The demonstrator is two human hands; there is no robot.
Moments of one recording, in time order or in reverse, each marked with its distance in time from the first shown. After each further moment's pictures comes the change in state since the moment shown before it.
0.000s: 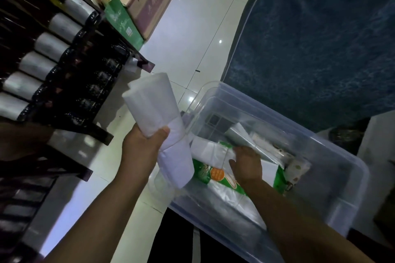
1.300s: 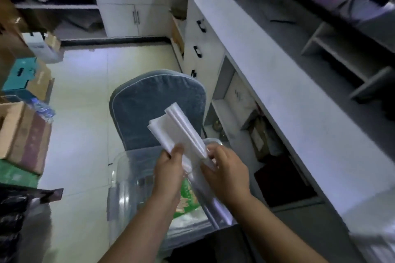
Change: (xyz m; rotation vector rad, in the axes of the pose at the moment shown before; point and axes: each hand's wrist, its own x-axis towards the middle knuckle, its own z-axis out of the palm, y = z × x) left_hand -0.216 0.133 0.067 -0.114 -0.713 0.170; right_hand -0.293 -0.054 -0.218 0.223 0.992 0.234
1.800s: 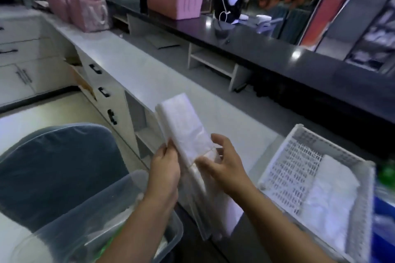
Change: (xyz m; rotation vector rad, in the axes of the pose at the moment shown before) left_hand -0.132 0.030 0.189 0.012 -0.512 0.103; right_hand -0.065 0.109 -0.195 0.511 0.242 0.518
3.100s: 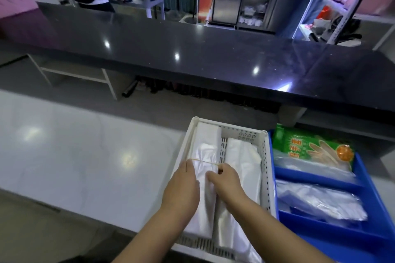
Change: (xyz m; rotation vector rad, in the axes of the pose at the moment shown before) left_hand -0.010 -0.144 0.277 1.313 -0.856 0.510; right_hand 0.012 0.189 -0.215 0.158 0.507 0.757
